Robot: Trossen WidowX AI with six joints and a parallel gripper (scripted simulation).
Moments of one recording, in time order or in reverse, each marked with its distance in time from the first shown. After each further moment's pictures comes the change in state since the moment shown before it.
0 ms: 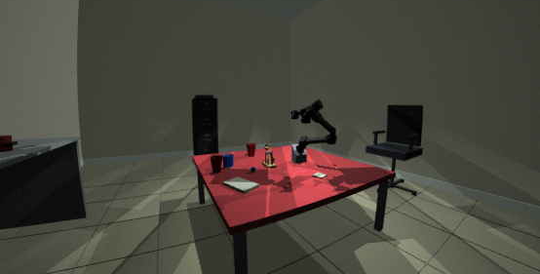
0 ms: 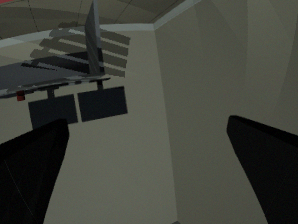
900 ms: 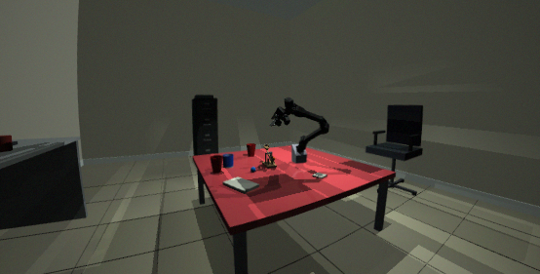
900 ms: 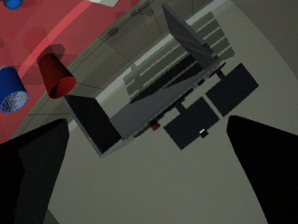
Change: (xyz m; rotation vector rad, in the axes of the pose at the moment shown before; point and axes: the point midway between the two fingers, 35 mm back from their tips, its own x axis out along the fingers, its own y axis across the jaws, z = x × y) arm 0.040 0.192 -0.001 0.706 -0.045 0.384
